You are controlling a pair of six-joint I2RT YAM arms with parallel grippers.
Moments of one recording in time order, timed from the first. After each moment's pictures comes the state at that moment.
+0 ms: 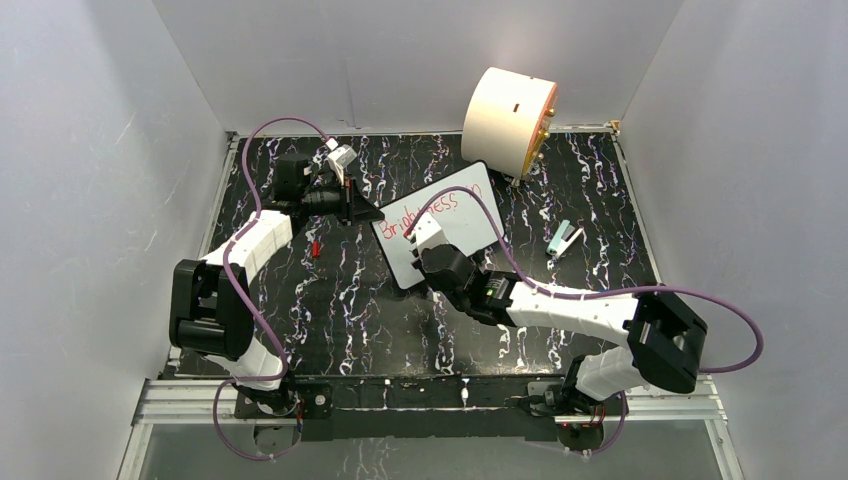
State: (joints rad) left arm -0.17 1.58 1.06 -0.09 0.99 -0.07; right arm 1.13 1.39 0.86 -0.01 0.53 0.08
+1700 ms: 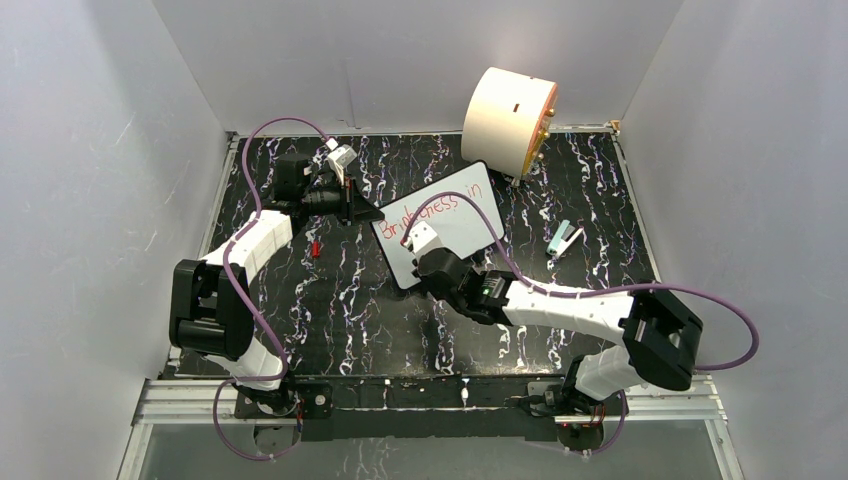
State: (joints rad) left arm -0.17 1.58 1.06 -0.09 0.99 -0.07; right arm 1.13 1.42 0.88 -0.15 0.47 0.12
